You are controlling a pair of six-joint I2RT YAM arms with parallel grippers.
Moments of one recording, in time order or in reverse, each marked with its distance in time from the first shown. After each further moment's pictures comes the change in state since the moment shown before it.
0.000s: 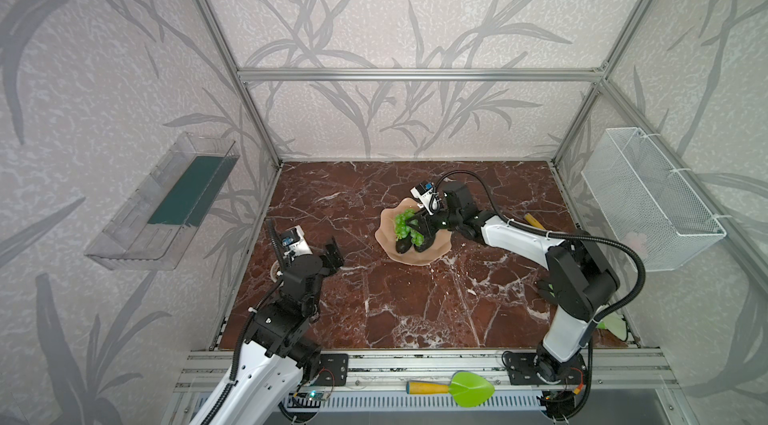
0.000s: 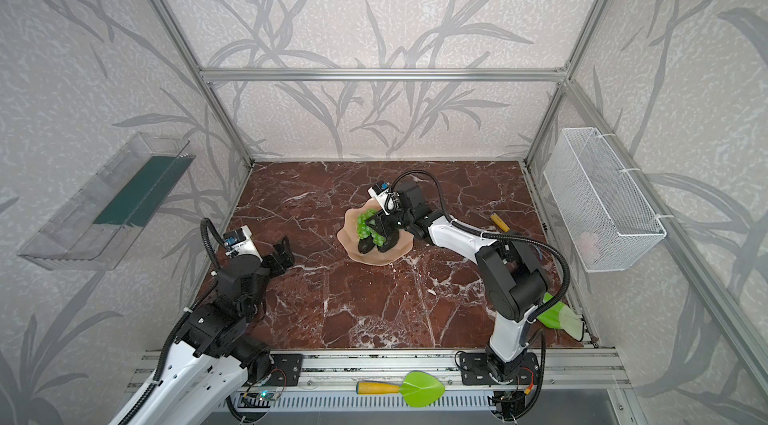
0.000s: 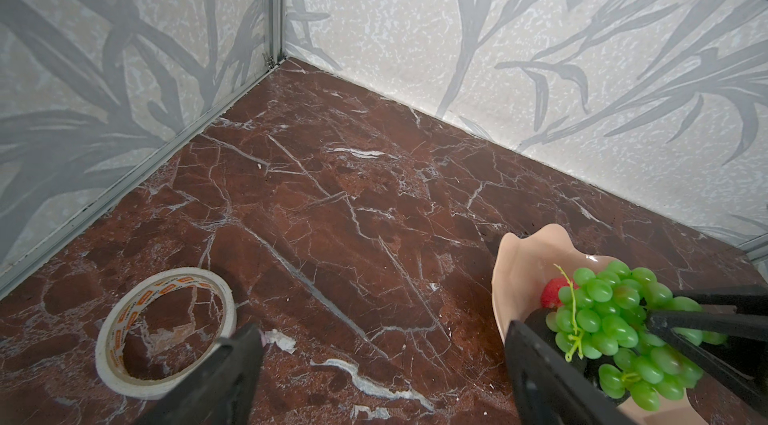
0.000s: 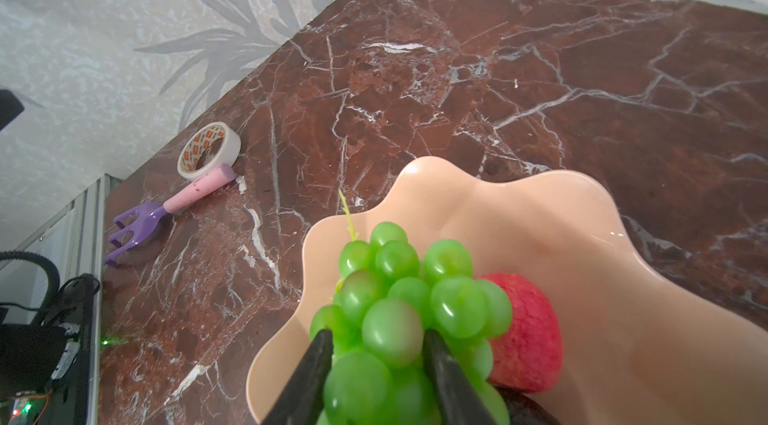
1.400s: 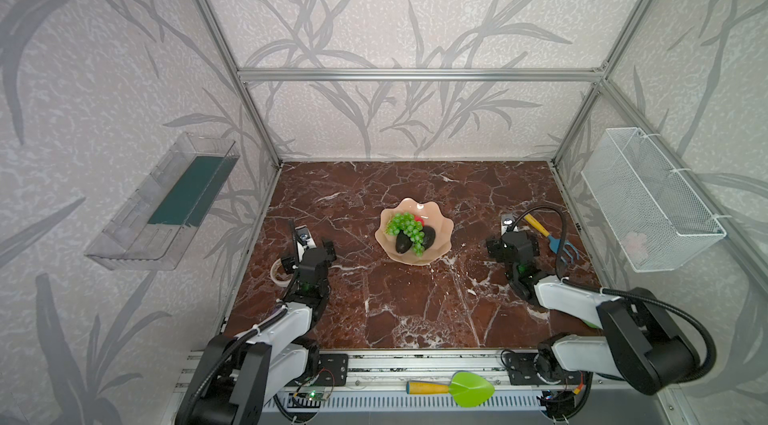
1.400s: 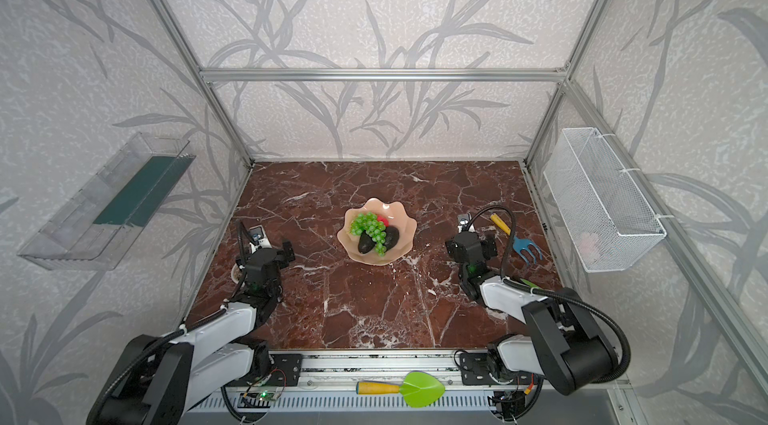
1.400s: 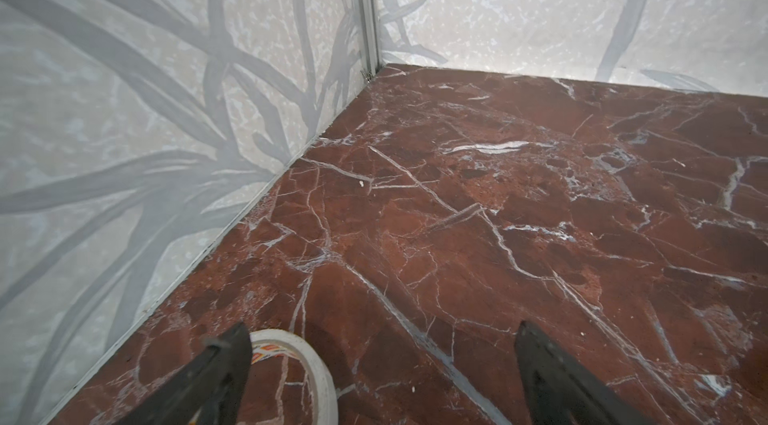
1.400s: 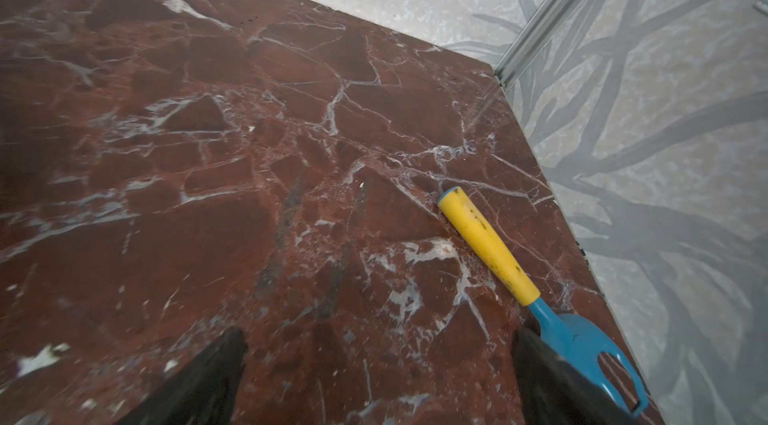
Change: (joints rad) left arm 0.270 0.652 -0.330 1.036 -0.068 0.438; right arm -0.229 -0.426 -0.808 0.489 1.062 -0.174
